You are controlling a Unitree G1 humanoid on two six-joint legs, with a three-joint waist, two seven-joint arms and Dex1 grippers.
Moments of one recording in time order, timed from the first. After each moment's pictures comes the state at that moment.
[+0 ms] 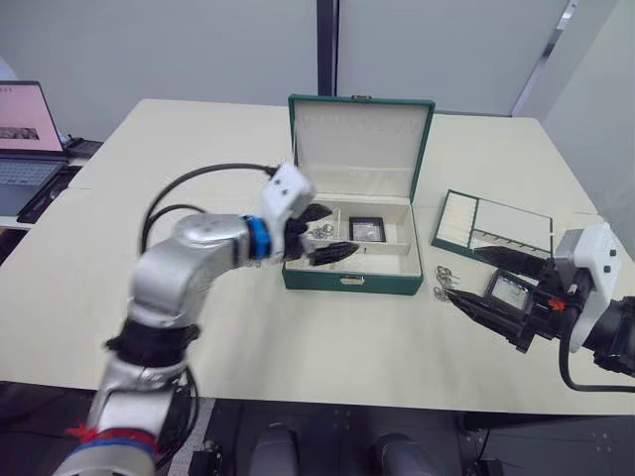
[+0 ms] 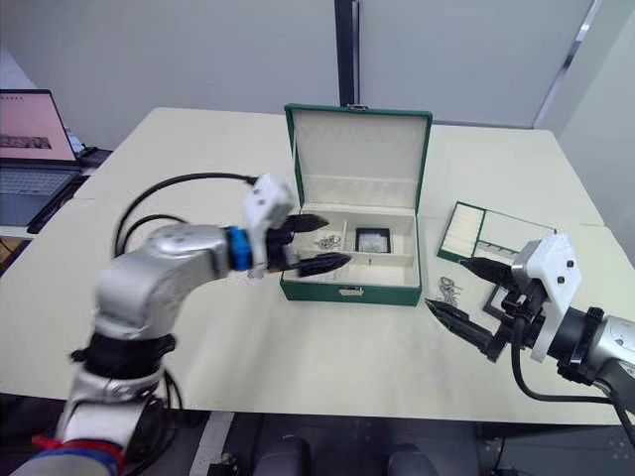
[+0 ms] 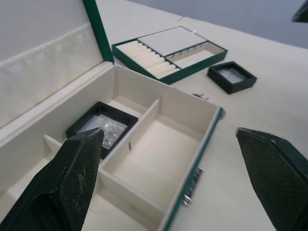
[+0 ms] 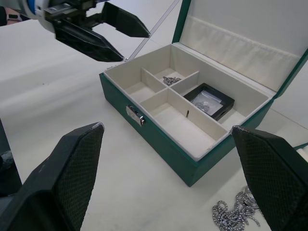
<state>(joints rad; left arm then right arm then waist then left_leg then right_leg) -0.59 0.58 0.03 -0.36 -0.52 0.95 -0.91 0.14 -0.94 -0.51 -0.83 1.08 0.79 0.50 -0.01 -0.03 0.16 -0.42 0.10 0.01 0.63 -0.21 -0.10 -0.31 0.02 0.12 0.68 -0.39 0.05</state>
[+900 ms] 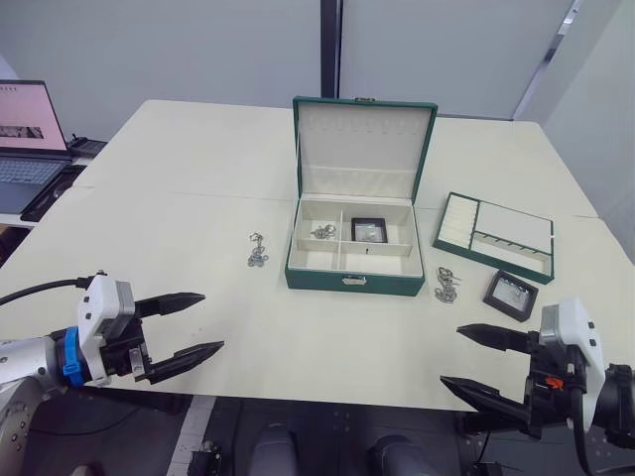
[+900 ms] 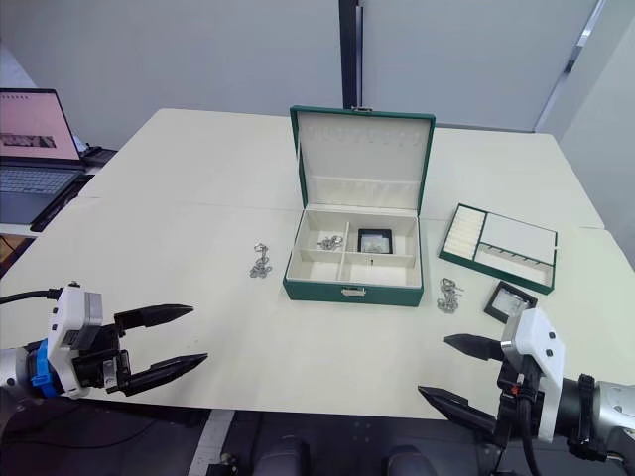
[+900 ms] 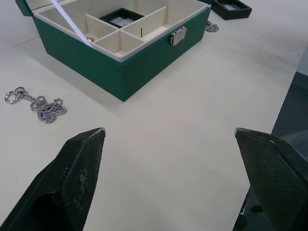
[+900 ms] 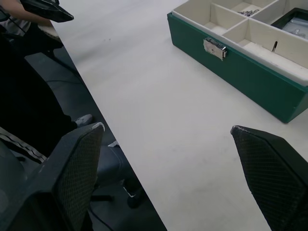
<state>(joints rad) 0.24 0.83 0.55 -0.39 -0.61 0.44 -1.23 0.45 -0.94 -0.56 -0.91 1.09 0.76 0.70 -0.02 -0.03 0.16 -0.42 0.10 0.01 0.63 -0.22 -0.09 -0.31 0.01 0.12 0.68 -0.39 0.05</state>
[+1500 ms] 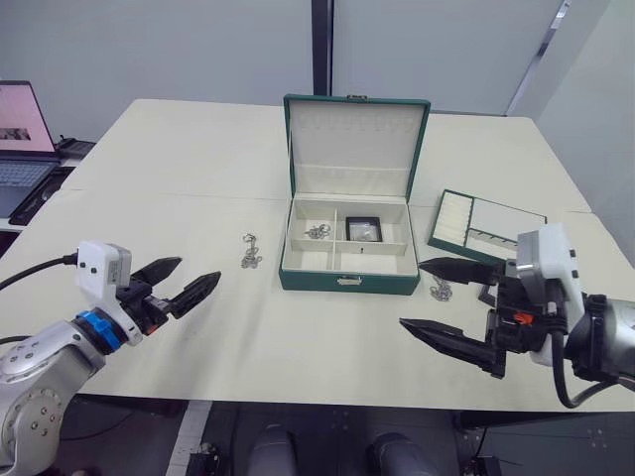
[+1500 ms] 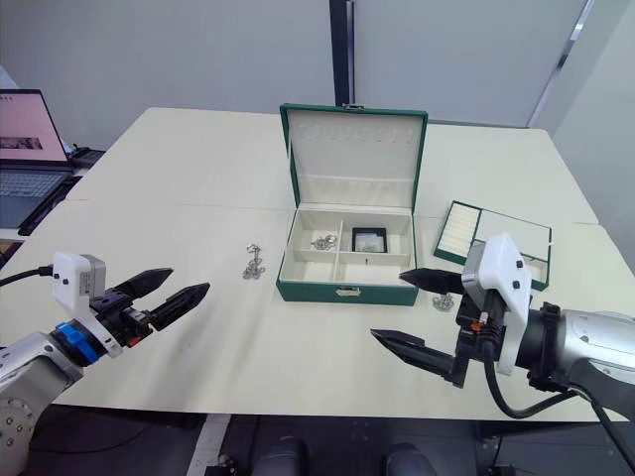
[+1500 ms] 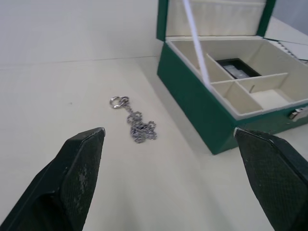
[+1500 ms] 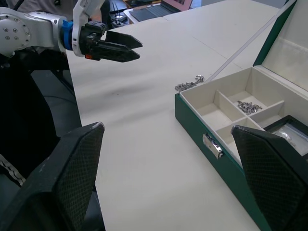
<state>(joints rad) 0.11 0.67 0.56 -0.49 -0.74 0.76 -0.58 -0.09 -1.07 -0.31 -0.89 1.36 0.78 0.39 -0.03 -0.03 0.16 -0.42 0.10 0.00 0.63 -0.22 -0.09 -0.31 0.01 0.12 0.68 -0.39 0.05</state>
